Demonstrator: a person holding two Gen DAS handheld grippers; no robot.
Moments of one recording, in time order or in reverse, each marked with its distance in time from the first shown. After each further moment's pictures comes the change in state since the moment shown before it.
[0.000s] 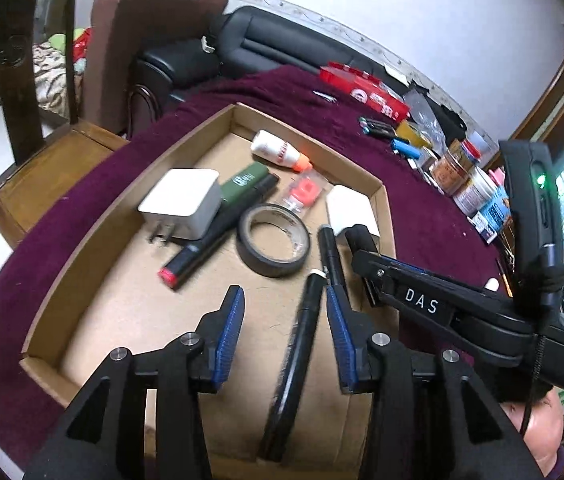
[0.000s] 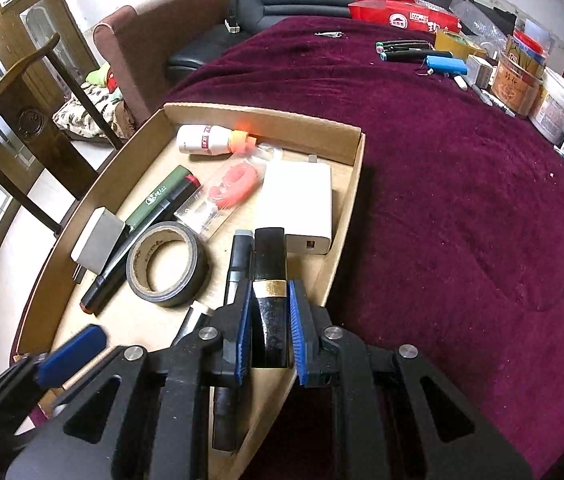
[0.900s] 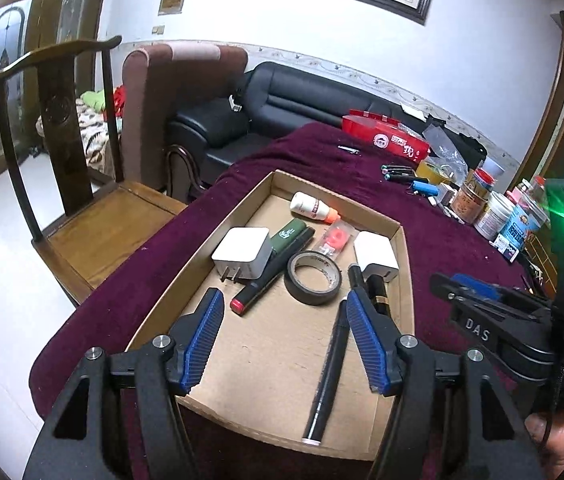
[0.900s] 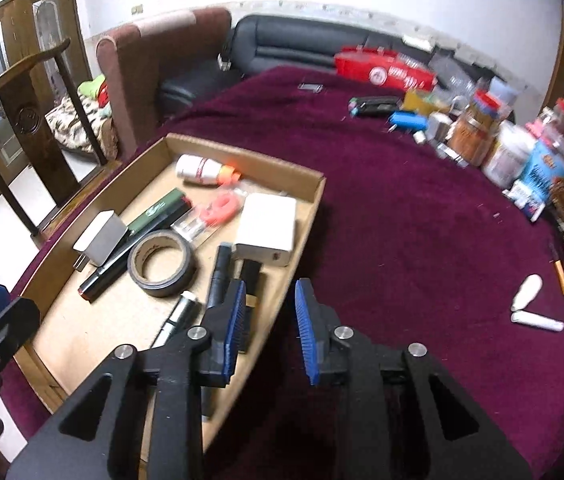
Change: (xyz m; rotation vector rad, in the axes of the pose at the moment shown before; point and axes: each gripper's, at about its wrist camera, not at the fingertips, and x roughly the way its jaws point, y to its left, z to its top) left arm -0.052 -0.010 -0.012 0.079 -0.202 0.160; right arm -0.062 0.007 -0.024 -0.095 -0.194 -0.171
